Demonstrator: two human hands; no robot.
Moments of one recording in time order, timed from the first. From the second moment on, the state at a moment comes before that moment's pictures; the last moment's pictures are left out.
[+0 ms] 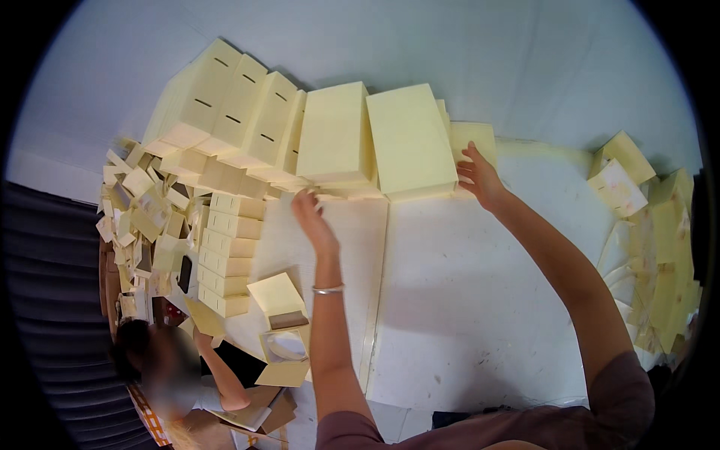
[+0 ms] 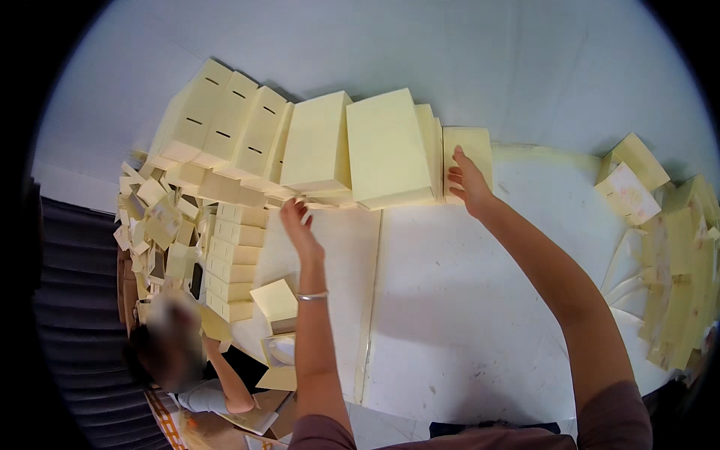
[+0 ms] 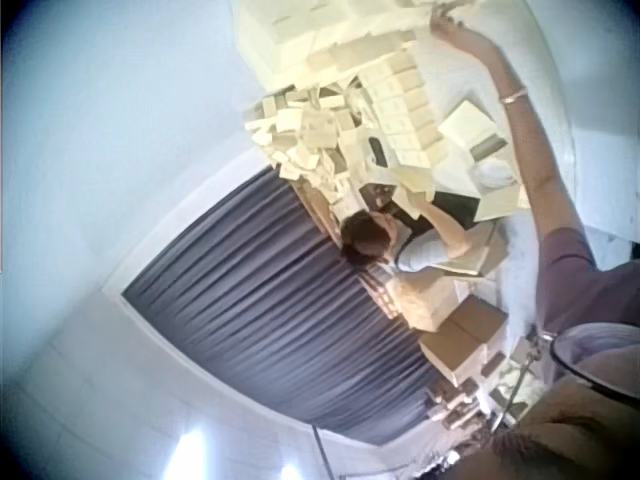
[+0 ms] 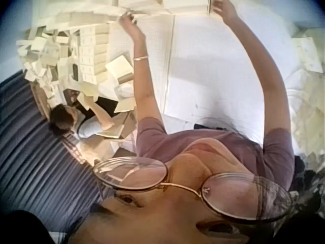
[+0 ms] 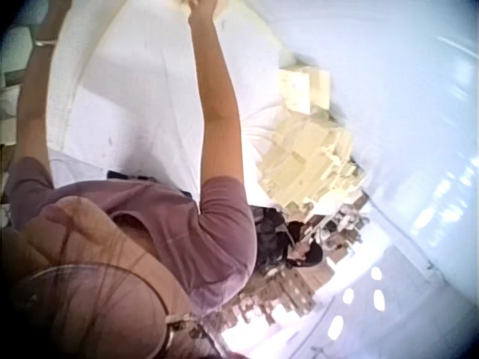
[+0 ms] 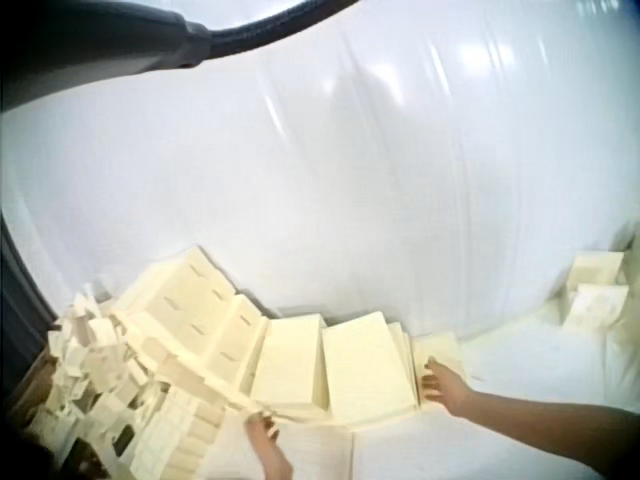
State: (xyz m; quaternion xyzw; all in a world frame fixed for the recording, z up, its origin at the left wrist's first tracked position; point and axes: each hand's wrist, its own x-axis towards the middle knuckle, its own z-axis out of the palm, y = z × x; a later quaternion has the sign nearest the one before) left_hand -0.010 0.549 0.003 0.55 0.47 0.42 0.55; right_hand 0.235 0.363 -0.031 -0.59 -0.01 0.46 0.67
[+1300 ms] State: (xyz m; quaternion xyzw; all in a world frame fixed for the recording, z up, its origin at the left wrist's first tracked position) left_hand 0.037 0.553 -0.020 0.39 0.42 0.27 0.78; right_hand 0.240 0.368 0.011 -0.41 -0.14 0.55 0.71
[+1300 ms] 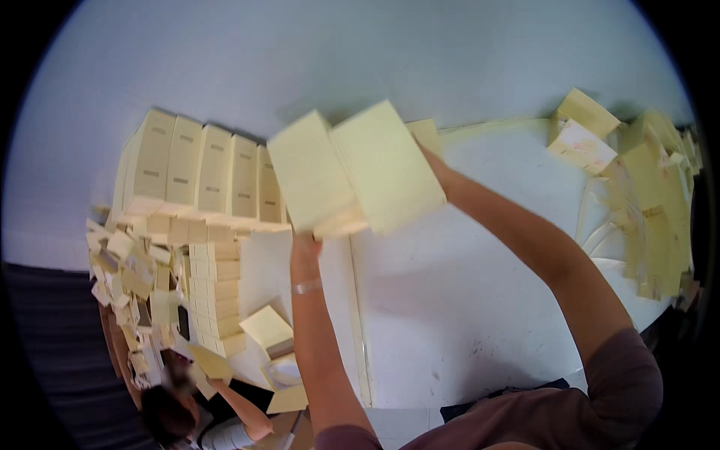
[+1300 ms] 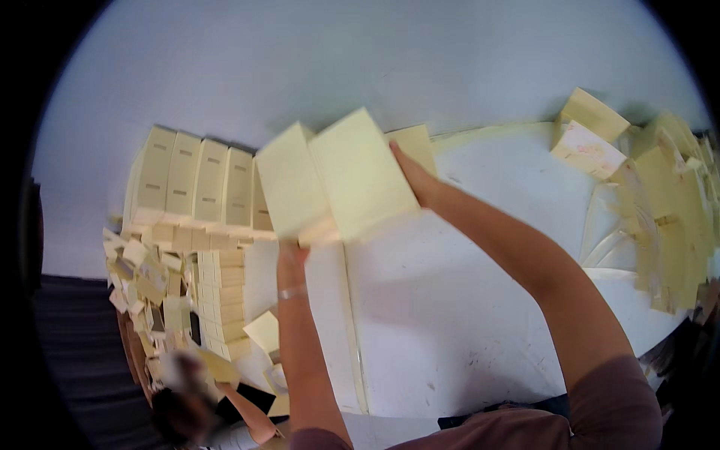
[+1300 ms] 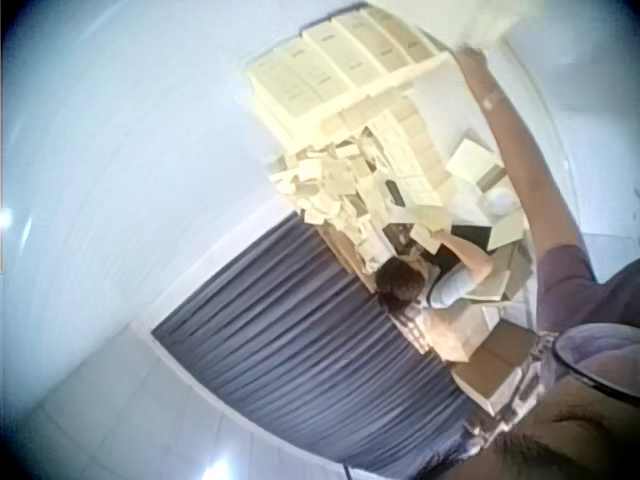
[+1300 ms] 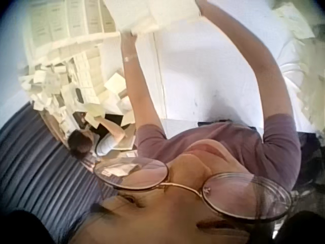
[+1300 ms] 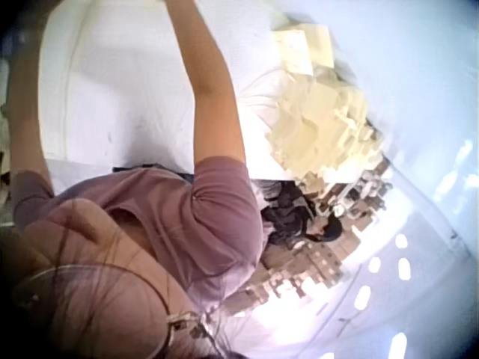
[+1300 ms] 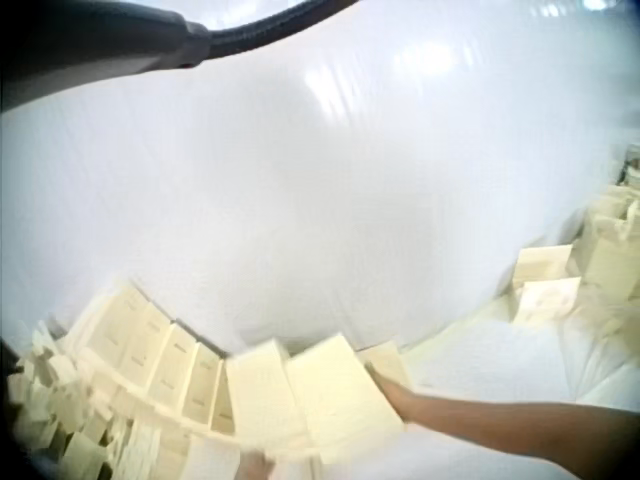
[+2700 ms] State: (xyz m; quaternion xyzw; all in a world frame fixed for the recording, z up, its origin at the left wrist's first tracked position) left_hand -0.077 0.036 -0.063 0.81 -0.24 0.53 0.07; right_hand 0.099 -0.121 -0.033 -0.35 -0.26 0.50 0.75
